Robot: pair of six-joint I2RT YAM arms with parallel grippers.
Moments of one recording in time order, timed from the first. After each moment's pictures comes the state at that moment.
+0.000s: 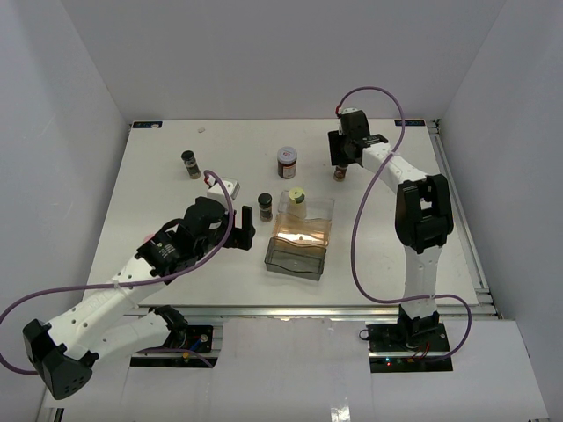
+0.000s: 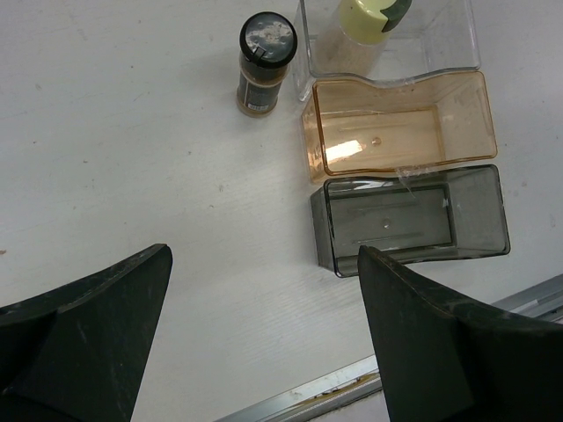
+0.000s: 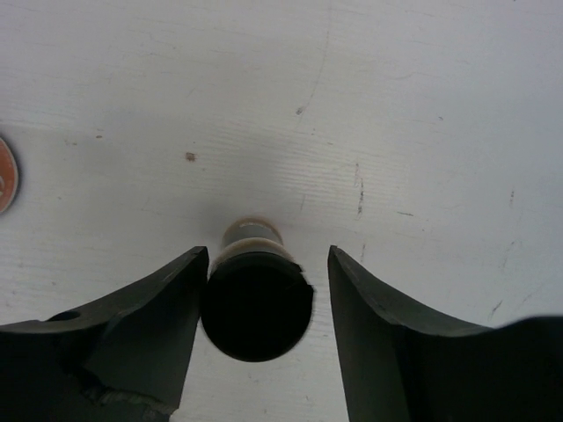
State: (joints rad) left arm -0.76 0.91 0.87 -0.55 -0.27 -0.34; right arm 0.33 2.09 1.70 -0.40 0.15 0.04
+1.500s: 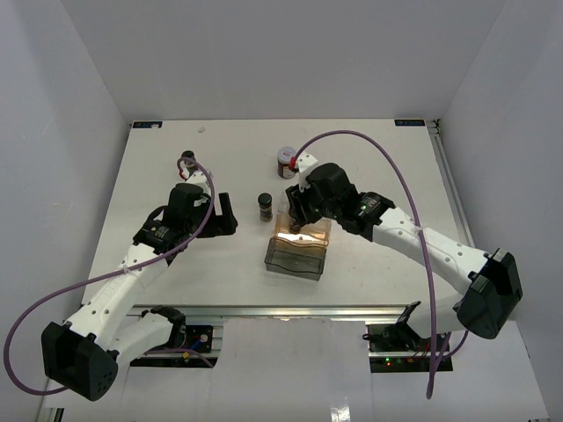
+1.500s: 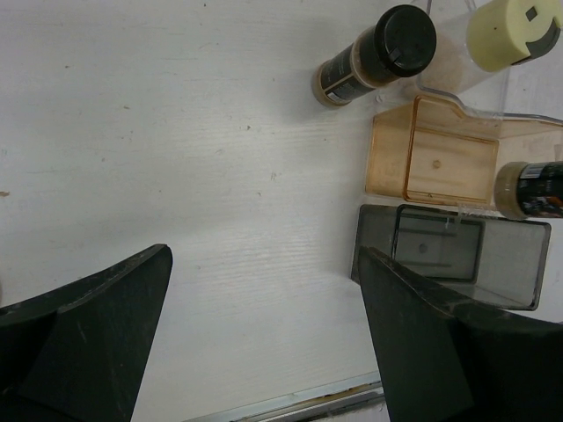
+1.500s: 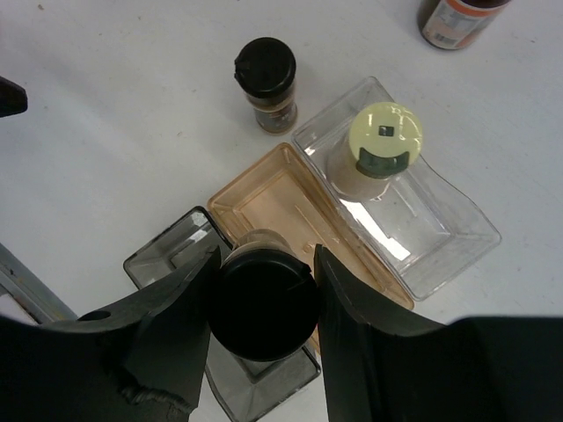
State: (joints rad) left arm -0.41 0.99 0.84 -0.55 -0.04 -0.40; right arm 0.83 1.37 1.17 -0.41 0.03 0.10
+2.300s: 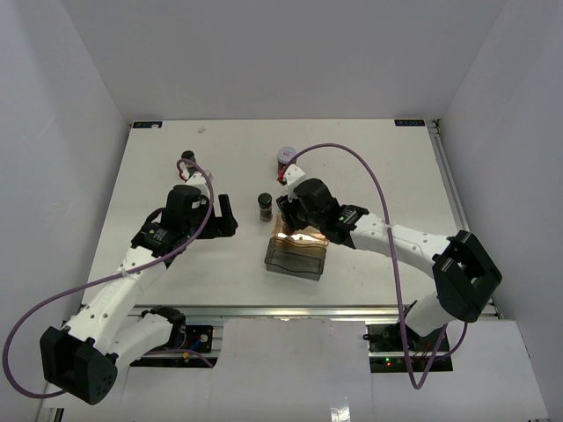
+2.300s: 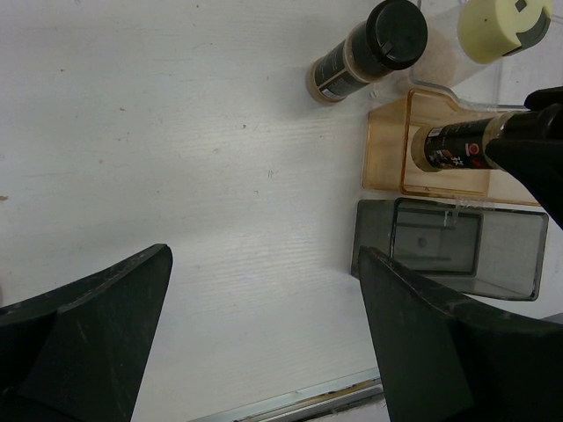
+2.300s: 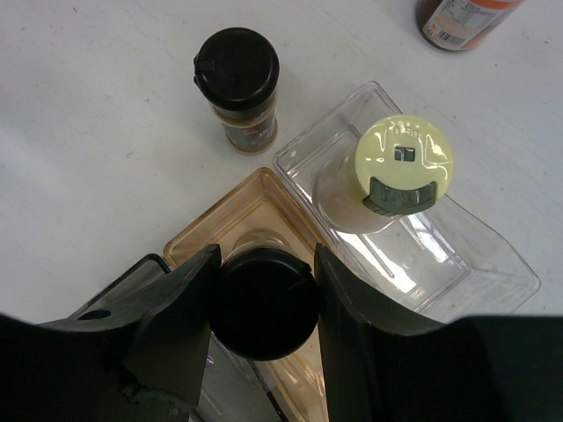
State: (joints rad) left arm -0.40 0.97 0.83 -0.55 -0.02 -0.38; right arm 0.88 1.51 1.03 -0.11 0.13 0.08
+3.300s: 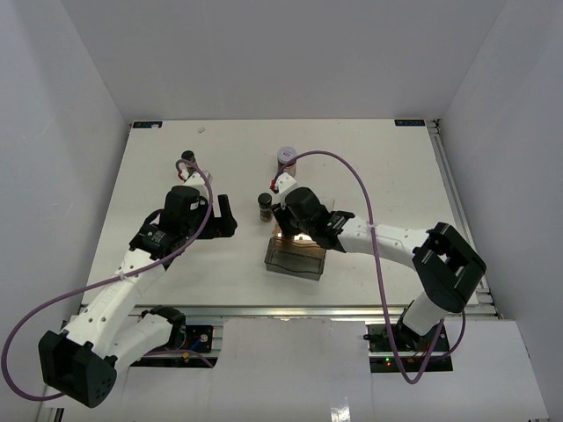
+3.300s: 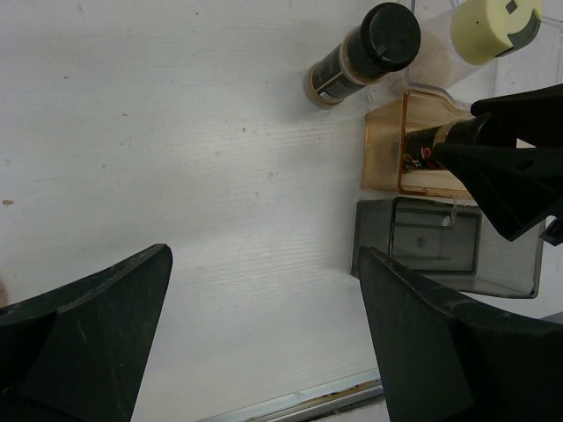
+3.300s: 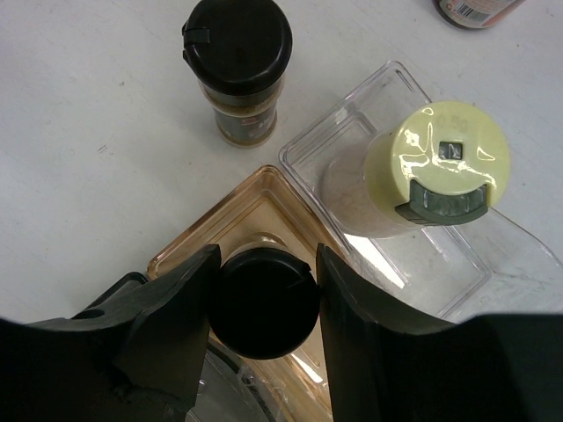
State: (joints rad) left arm -0.40 0.95 0.82 -0.54 -0.02 -0.37; right arm 0.92 1.61 1.00 -0.02 0.22 0.07
